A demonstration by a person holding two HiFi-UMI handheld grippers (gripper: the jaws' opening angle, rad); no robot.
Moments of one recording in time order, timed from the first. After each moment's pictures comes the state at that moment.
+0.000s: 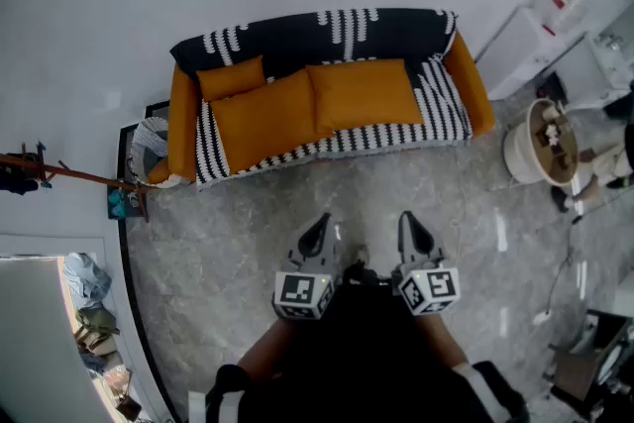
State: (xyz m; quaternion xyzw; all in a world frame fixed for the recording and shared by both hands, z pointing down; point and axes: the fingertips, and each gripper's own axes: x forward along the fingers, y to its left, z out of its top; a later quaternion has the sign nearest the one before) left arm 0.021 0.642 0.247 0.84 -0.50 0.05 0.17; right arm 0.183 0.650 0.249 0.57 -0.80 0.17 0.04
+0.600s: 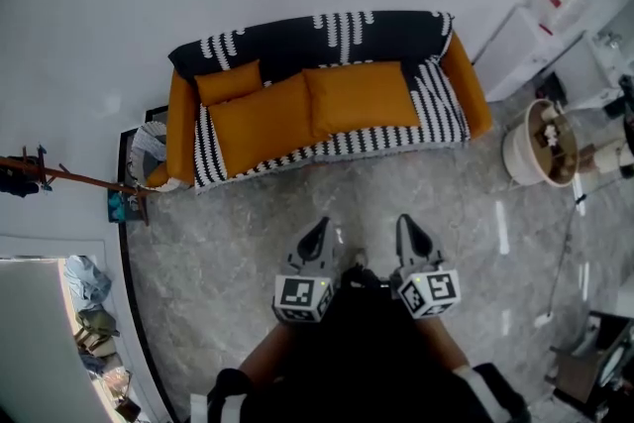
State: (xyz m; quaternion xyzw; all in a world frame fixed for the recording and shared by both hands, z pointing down) left arm 0.041 0.647 0.250 0.84 -0.51 0.05 0.18; right arm 0.202 0.654 0.248 0.56 -0.80 0.18 0.03
